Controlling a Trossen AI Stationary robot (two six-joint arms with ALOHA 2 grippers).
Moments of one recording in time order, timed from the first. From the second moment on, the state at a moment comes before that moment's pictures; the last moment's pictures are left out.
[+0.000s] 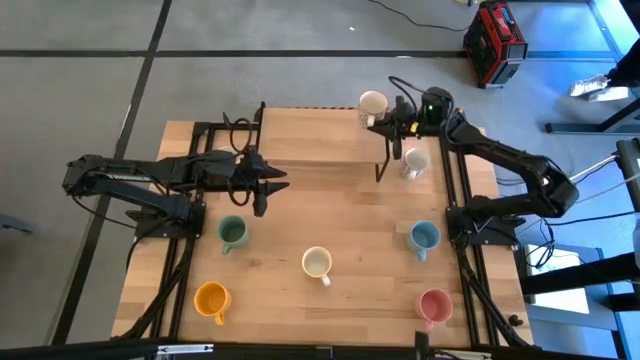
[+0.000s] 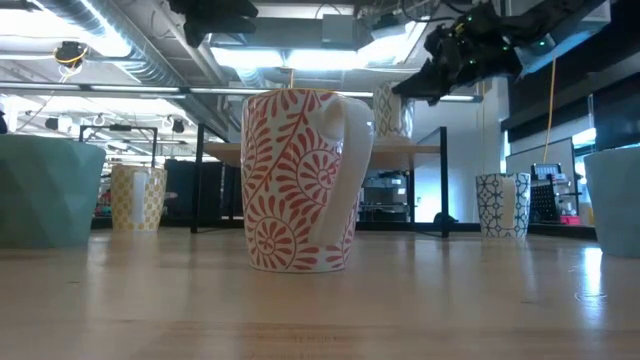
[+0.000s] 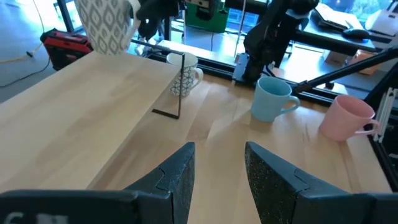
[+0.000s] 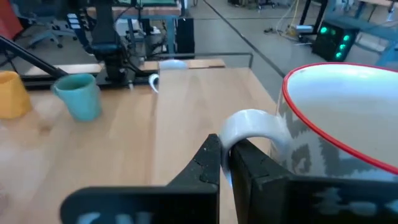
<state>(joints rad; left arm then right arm) 0.01 0.96 0.87 -0.25 -0.23 -0.23 -0.84 1.26 0.85 0.11 -0.70 -0.24</state>
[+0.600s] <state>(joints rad) 0.01 0.96 0.87 -0.25 -0.27 -0.26 -0.90 1.37 0.85 0.12 -0.78 -0.36</state>
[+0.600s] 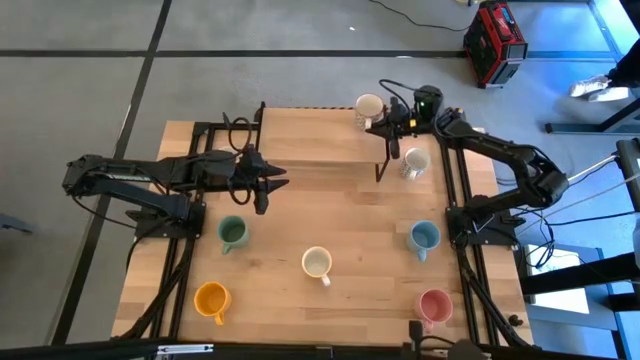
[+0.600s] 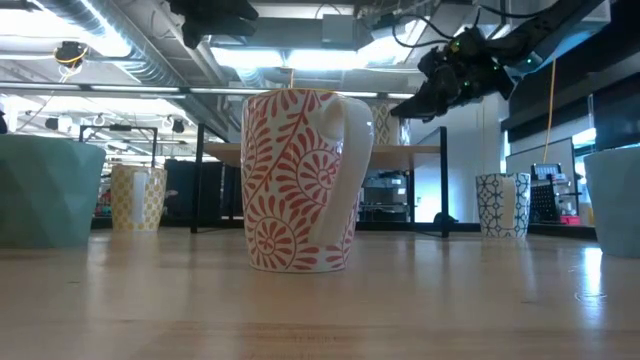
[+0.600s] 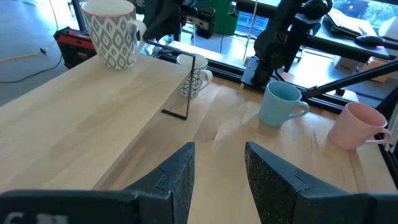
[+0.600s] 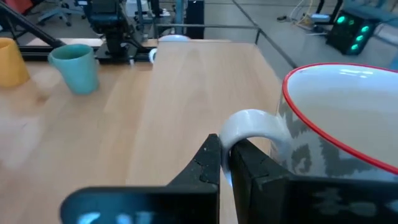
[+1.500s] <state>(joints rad) 0.01 0.96 0.87 -0.25 -0.27 -0.26 -0.95 1.37 0.85 0.11 -0.78 -0.36</state>
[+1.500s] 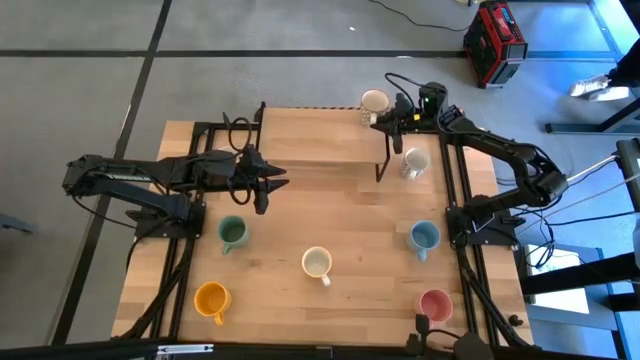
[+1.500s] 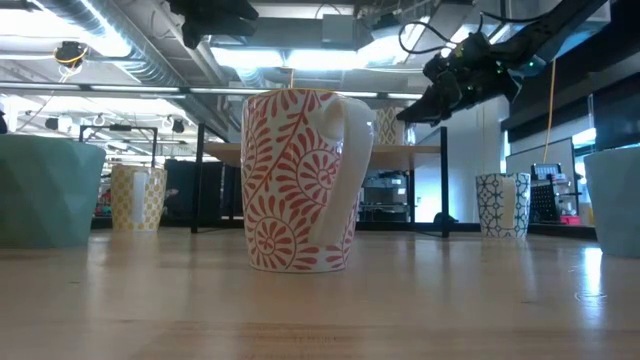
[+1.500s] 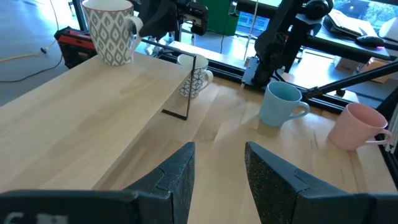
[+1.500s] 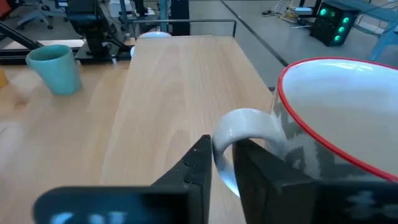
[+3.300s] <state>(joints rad) -0.12 1.03 0.87 -0.22 -0.14 -0.28 0.20 1.09 0.82 -0.22 0.02 0.26</state>
